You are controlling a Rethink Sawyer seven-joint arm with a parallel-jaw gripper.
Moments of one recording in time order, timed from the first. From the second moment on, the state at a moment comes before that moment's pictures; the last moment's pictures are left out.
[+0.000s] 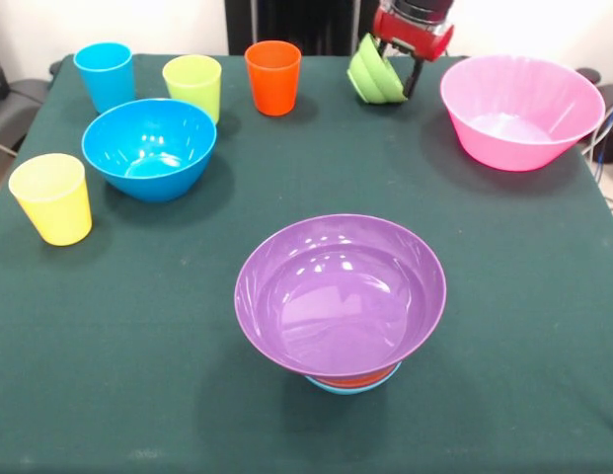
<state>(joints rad) 0.16 -0.44 -0.16 2.21 0.22 -0.22 2.20</state>
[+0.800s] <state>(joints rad) 0.07 -0.55 -0.18 2.21 0.01 -0.20 2.20</state>
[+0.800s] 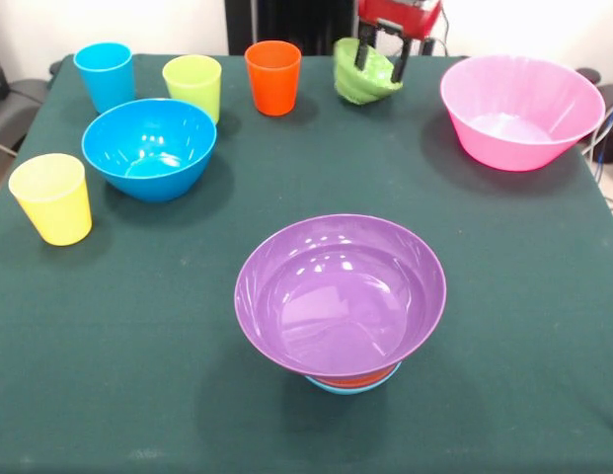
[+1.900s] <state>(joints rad) 0.01 -0.60 -0.18 2.21 -0.06 -0.19 2.20</state>
